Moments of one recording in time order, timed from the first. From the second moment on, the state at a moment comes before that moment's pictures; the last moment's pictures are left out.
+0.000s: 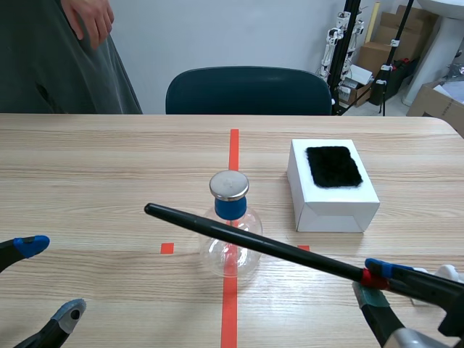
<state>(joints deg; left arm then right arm) 20.4 -31.6 5.7 55.1 14.9 -36.0 -78.2 -63.4 16.3 4.3 120.3 -52.8 -2.5 26.1</state>
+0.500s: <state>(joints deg) 20.4 -31.6 5.7 55.1 14.9 -36.0 -78.2 -63.4 16.3 4.3 120.3 -52.8 -2.5 26.0</state>
